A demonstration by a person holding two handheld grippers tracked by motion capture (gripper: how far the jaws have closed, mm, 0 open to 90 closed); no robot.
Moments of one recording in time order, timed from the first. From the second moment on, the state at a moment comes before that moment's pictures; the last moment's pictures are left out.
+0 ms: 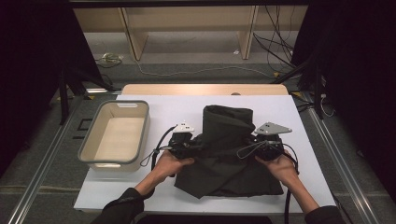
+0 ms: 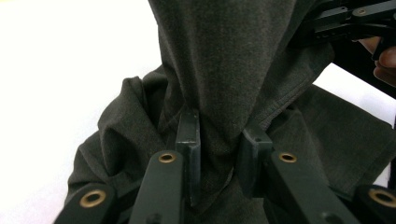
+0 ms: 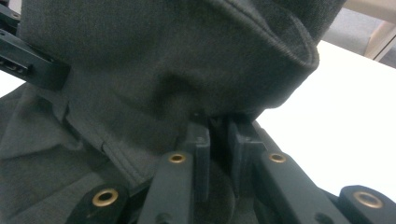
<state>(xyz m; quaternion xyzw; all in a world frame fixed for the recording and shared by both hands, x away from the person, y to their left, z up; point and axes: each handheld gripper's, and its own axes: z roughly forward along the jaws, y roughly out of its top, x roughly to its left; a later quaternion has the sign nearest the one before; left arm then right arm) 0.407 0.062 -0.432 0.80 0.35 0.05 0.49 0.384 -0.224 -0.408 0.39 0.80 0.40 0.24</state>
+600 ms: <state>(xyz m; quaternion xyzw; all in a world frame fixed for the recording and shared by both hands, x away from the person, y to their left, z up) 0.389 0.067 -0.439 0.81 0.33 0.04 0.48 0.360 -0.225 -0.410 0.38 0.80 0.40 0.23</state>
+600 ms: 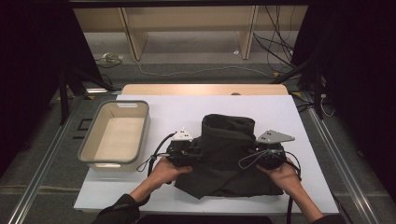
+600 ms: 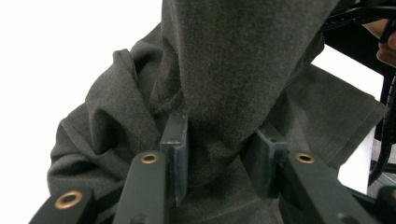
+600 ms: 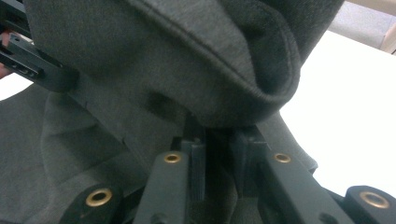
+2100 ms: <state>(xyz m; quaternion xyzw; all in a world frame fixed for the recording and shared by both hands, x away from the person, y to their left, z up) 0.417 0.077 -0.399 0.77 0.42 0.02 0.48 0.340 -0.225 -0.414 0.36 0.81 0.39 0.24</state>
